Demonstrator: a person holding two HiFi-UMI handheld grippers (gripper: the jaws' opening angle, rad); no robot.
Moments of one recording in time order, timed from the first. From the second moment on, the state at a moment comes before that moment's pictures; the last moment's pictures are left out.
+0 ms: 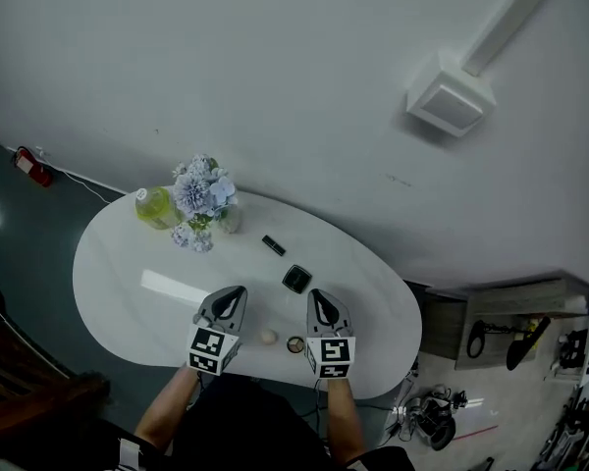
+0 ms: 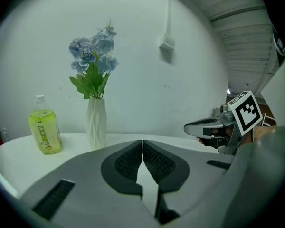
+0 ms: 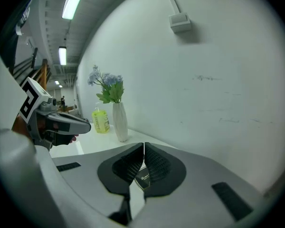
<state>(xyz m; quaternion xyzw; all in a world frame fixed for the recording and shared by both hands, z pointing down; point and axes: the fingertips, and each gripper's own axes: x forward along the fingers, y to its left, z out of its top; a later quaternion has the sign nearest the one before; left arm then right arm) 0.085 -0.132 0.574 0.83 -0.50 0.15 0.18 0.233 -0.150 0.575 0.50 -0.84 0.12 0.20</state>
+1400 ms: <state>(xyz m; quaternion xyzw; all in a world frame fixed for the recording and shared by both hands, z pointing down) 0.036 -0.184 0.619 0.78 -0.55 0.17 0.24 0.129 -0.277 0.733 0.26 -0.87 0.15 0.40</state>
